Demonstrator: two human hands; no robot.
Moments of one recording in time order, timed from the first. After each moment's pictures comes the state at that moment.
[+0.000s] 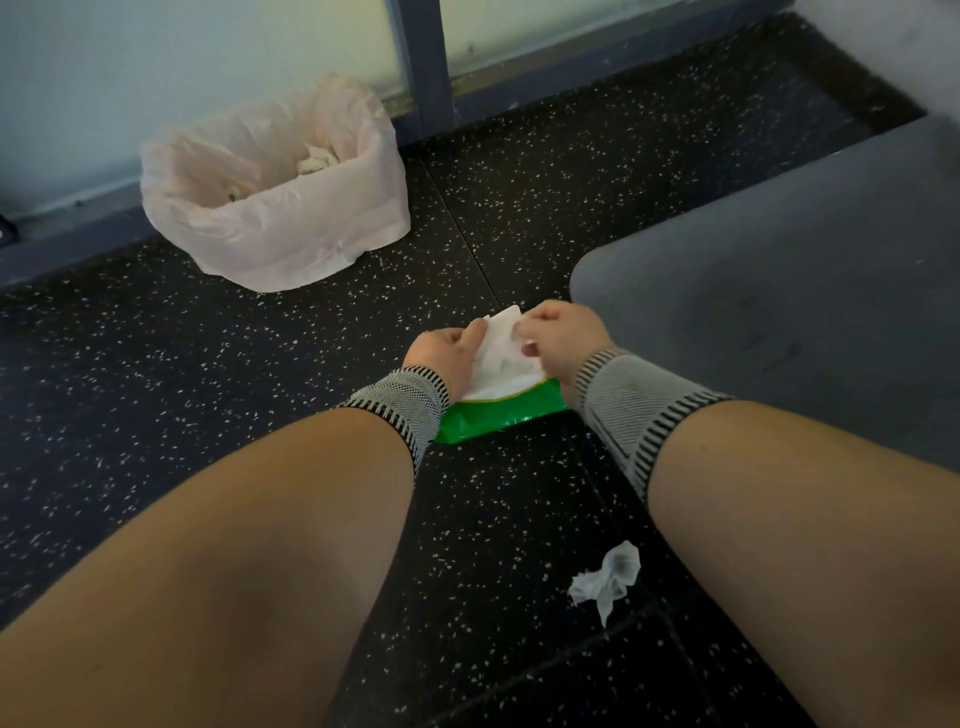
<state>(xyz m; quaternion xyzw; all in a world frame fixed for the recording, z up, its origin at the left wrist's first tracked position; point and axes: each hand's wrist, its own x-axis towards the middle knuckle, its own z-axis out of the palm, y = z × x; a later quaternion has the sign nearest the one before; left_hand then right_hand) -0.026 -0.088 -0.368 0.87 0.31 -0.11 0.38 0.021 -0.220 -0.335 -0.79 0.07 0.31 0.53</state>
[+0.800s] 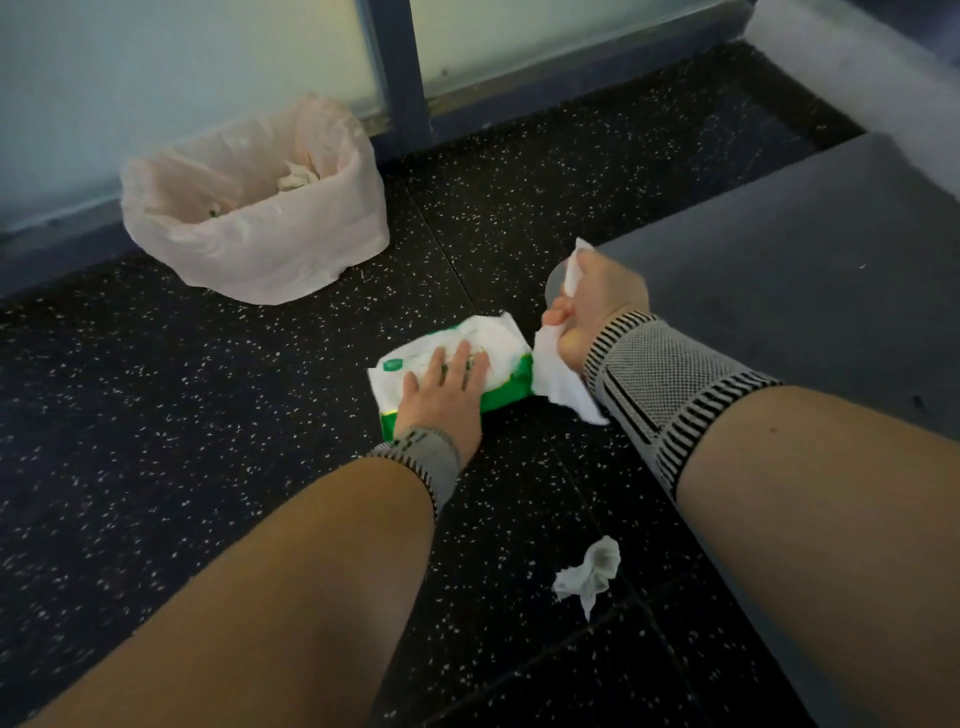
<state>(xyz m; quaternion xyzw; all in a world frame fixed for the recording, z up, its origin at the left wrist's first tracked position) -0.059 -0.115 -0.398 0.98 0.06 -0.21 -0.01 0.037 -0.242 -0.278 -0.59 0.28 0.18 0.74</state>
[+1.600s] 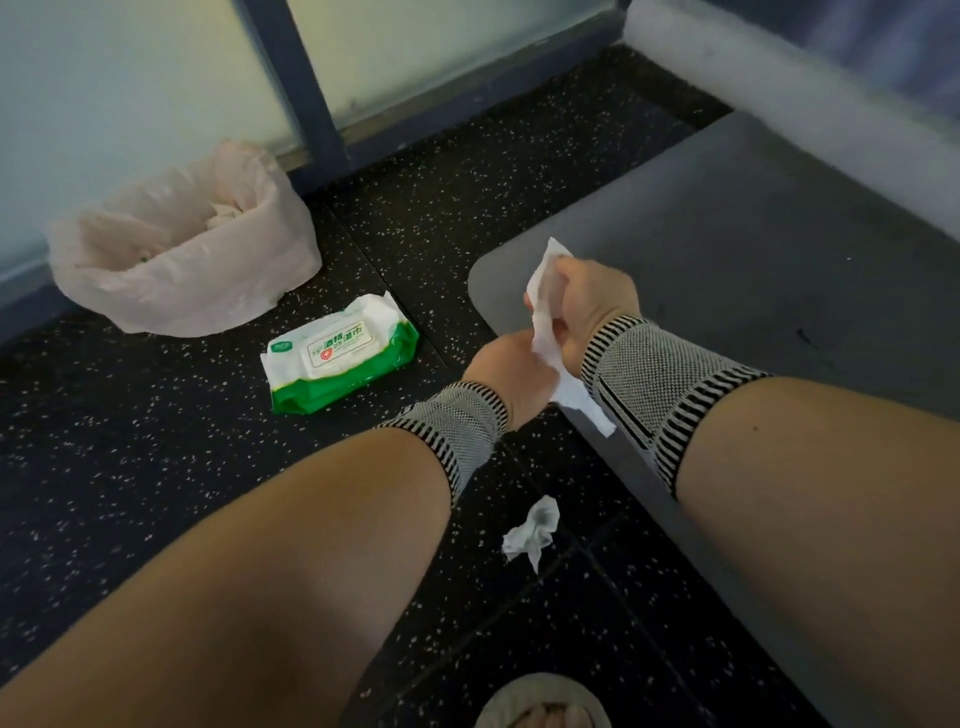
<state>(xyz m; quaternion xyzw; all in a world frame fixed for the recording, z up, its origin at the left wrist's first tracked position) -0.041 -0.241 -0.299 0.92 0.06 -0.14 0.36 0.021 -0.320 -0.277 -0.58 0.21 0.15 0.77</state>
